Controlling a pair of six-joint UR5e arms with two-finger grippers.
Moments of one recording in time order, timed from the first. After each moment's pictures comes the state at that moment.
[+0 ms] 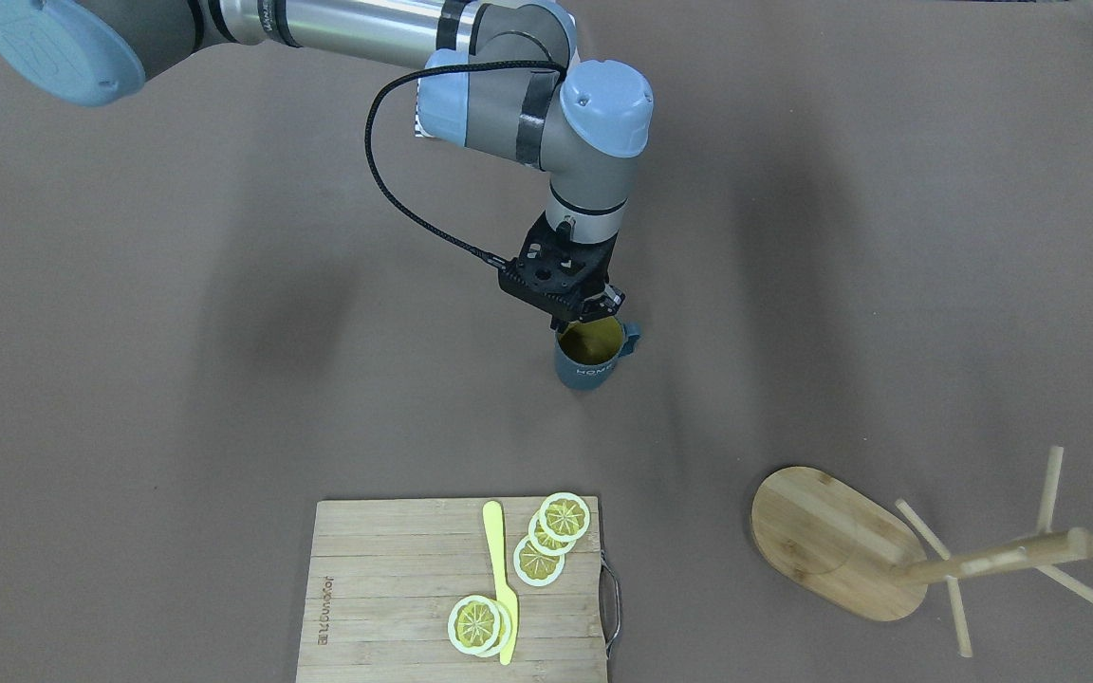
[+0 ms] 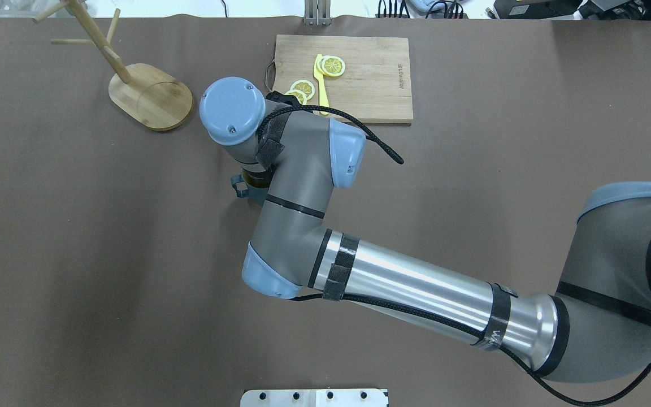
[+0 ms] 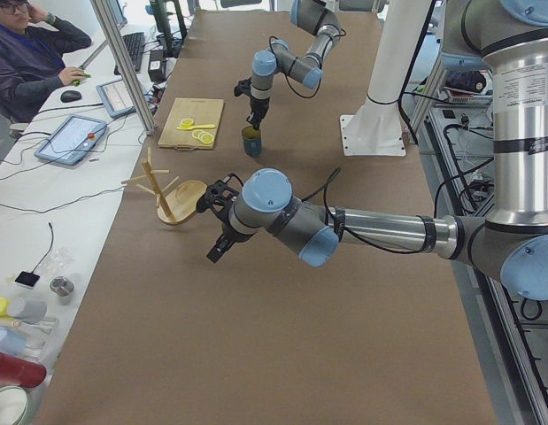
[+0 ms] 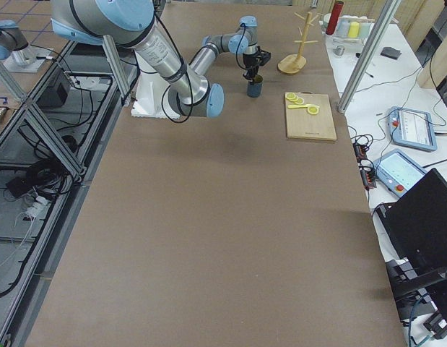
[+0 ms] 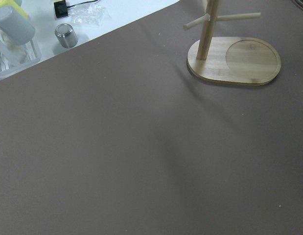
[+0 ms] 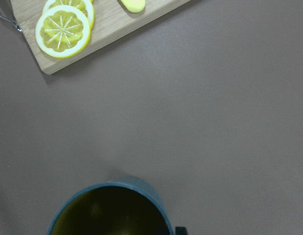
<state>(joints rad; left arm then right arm) -1.57 -1.44 -1.79 -2.16 -2.43 0.02 0.49 -0.46 1.23 -1.65 1.73 1.75</state>
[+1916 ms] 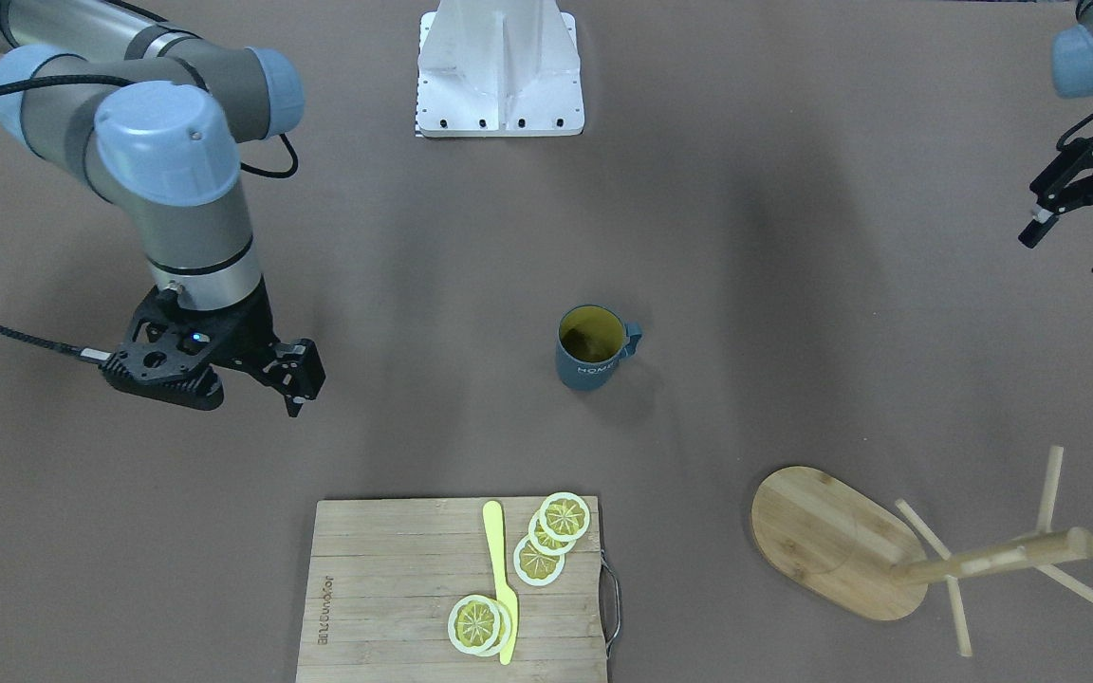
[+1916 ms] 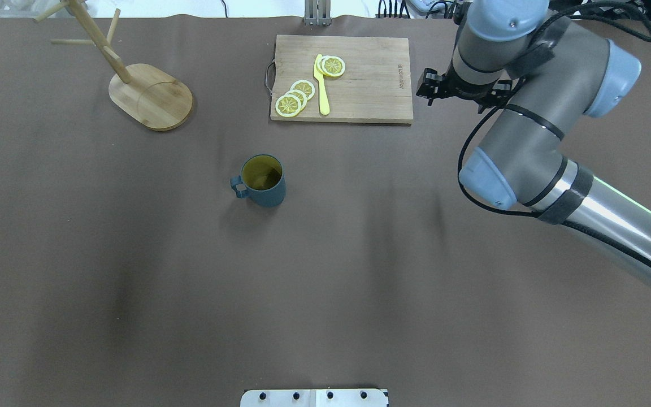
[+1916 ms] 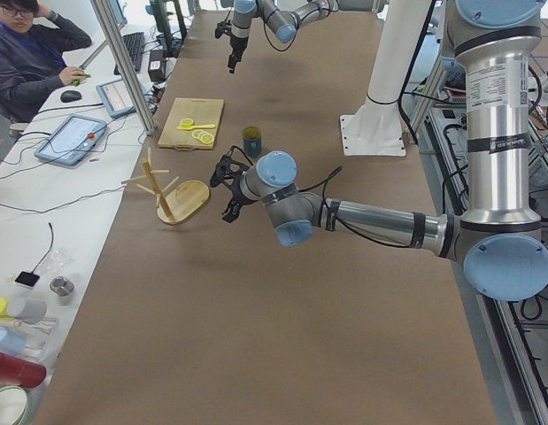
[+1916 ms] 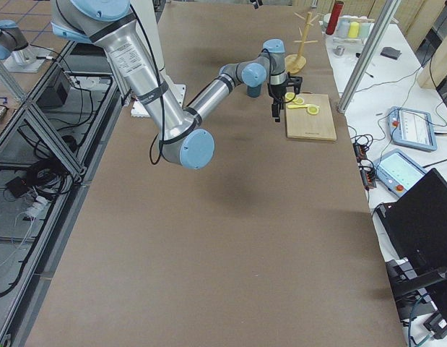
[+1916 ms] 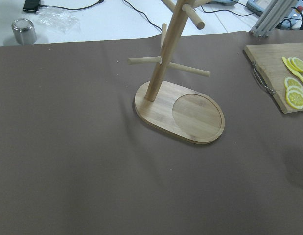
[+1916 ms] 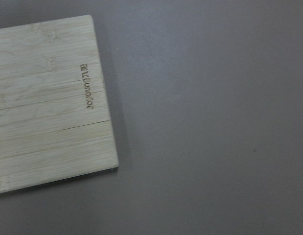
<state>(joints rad) -1.20 -1.46 -1.81 -2.59 -2.18 -0.72 0.87 -0.96 1.67 -1.66 1.87 1.10</state>
